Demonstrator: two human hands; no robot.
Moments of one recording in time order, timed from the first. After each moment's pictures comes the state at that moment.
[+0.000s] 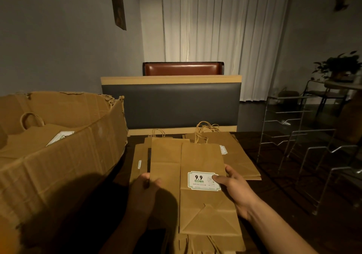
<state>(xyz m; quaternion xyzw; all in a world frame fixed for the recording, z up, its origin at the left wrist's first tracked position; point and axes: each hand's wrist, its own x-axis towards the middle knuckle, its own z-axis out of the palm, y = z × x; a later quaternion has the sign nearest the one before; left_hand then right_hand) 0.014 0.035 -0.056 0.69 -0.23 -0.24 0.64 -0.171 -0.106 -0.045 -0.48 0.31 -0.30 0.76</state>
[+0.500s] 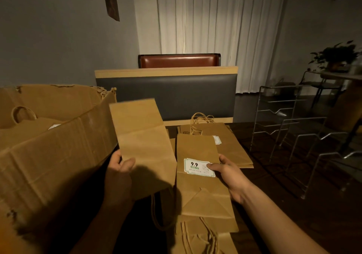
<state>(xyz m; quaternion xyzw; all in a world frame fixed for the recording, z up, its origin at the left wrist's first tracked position) 0.030 0.050 -0.025 0.59 -0.23 -0.20 0.75 -0.173 -0.115 -0.044 -0.47 0.32 -0.29 0.77</state>
